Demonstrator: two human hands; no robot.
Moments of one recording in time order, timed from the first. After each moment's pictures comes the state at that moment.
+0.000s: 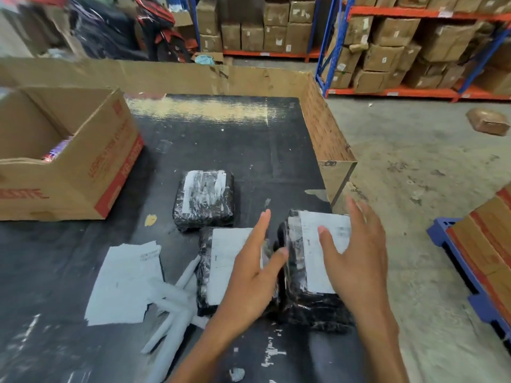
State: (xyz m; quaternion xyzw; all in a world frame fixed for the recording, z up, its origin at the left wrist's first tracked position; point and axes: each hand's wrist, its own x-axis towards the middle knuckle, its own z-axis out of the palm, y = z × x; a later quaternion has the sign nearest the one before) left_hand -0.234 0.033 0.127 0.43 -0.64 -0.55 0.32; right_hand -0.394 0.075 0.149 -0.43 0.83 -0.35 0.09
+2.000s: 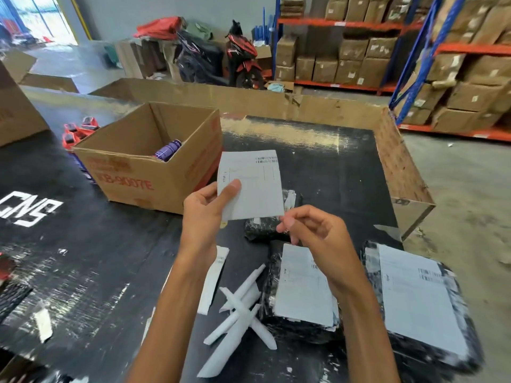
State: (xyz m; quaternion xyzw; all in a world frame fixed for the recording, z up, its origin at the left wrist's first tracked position) left_hand -0.089 -0.054 0.191 0.48 -0.38 -0.54 0.57; right_hand -0.278 -0.001 0.186 -0.52 0.48 -0.52 0.47
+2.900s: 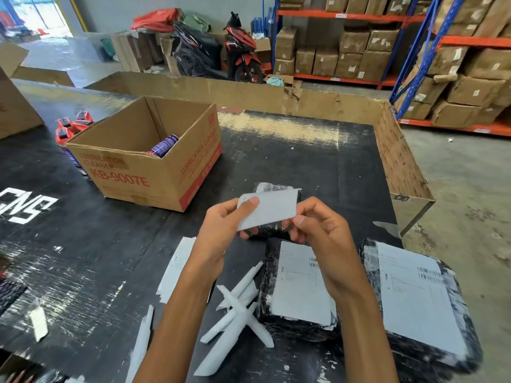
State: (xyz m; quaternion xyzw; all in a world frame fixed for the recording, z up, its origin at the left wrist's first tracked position) left_hand -0.105 -0.054 0.167 0.52 -0.44 -0.57 0.46; right_hand -0.282 -0.005 0.177 -0.51 0.42 -0.57 0.50
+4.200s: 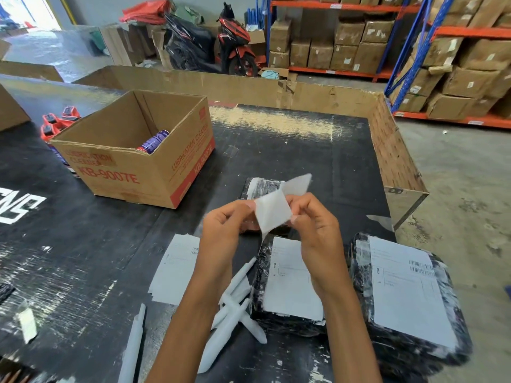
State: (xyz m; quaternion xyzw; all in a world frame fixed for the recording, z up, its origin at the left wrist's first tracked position) left_hand -0.133 -0.030 0.167 0.47 -0.46 -0.53 0.54; right_hand -0.278 -0.008 0.165 -0.50 0.44 -0.60 0.44
